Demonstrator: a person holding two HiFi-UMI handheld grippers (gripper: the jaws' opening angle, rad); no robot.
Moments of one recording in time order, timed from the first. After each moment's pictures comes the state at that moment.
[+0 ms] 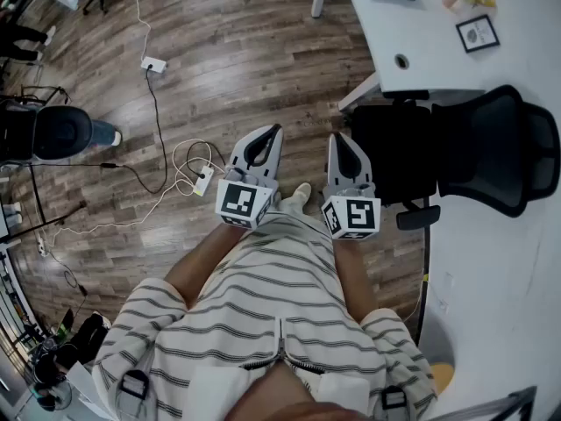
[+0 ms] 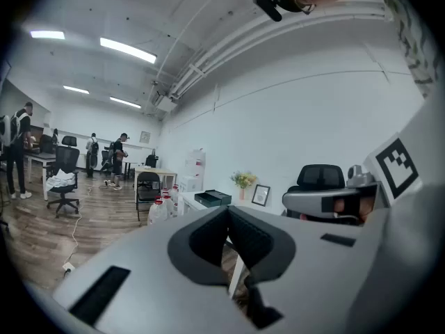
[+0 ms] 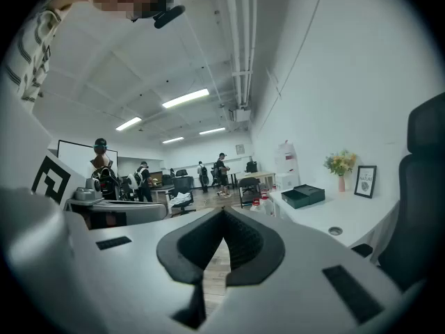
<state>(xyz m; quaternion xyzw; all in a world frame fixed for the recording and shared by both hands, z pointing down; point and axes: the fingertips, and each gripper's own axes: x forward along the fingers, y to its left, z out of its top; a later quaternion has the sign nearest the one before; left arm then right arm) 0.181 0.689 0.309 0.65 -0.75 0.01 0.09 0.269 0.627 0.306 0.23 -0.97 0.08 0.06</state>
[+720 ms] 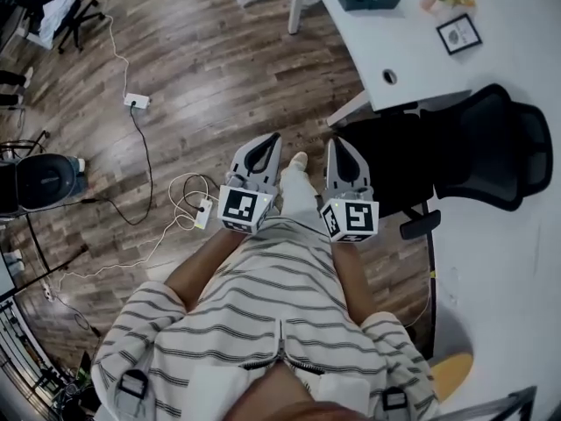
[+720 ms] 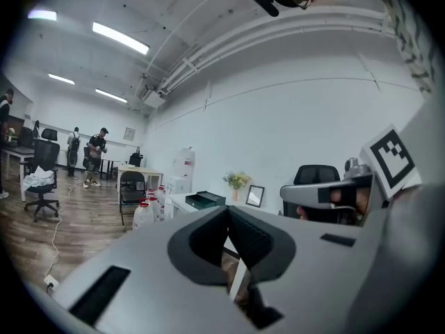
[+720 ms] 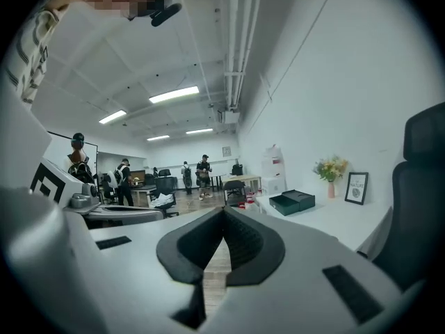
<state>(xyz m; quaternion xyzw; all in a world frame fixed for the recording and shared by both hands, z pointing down) 0.118 0.635 0.321 0.70 -0.71 0.00 0.08 0.210 0.578 0.307 0.29 -0.95 0.07 0.05</state>
